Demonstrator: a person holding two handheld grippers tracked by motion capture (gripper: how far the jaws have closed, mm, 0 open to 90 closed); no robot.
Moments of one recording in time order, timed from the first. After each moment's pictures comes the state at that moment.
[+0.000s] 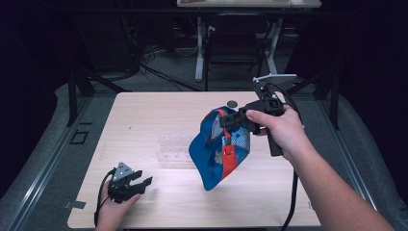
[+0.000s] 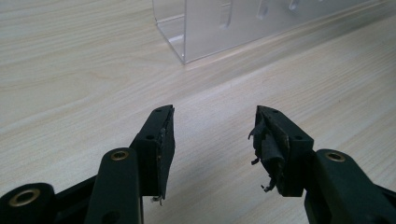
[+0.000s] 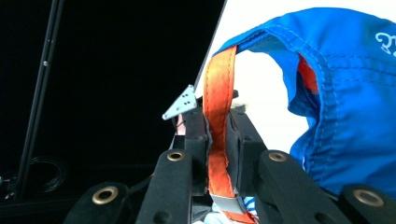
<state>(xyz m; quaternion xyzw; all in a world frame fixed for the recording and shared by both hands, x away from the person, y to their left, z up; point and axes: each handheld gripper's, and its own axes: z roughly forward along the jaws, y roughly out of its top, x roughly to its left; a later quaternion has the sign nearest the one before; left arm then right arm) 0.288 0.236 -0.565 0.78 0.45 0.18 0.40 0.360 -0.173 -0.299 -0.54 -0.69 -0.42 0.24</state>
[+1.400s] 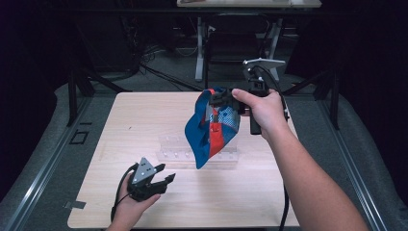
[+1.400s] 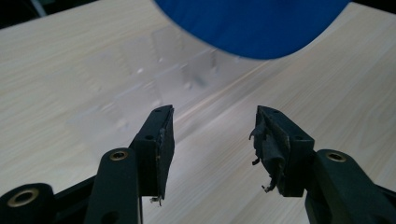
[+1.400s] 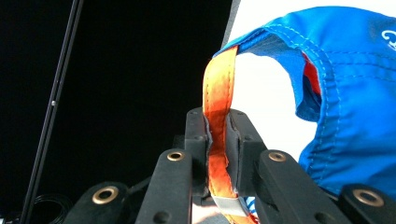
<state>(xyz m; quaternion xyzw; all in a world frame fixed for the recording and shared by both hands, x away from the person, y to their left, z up) 0.276 0.154 -0.512 0.80 0.33 0.20 0.45 0.404 -0.153 -0.295 -0.57 -0.65 -0.45 0.22</state>
